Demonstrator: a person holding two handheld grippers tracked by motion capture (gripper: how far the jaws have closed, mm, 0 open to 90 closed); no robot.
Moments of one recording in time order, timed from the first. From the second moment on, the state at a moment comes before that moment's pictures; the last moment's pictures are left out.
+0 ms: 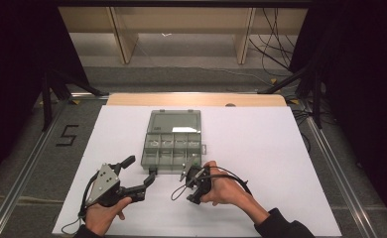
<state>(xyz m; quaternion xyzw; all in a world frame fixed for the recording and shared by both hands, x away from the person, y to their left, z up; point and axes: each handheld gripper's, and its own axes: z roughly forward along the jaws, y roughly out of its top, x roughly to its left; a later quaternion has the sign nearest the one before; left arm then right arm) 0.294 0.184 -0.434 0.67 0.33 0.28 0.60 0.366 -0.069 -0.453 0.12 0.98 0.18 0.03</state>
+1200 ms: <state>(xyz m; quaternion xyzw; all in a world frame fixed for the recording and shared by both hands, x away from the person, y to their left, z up) 0.294 0.184 -0.435 0.67 0.33 0.28 0.60 0.370 -0.066 -0.461 0.10 0.98 0.14 0.02</state>
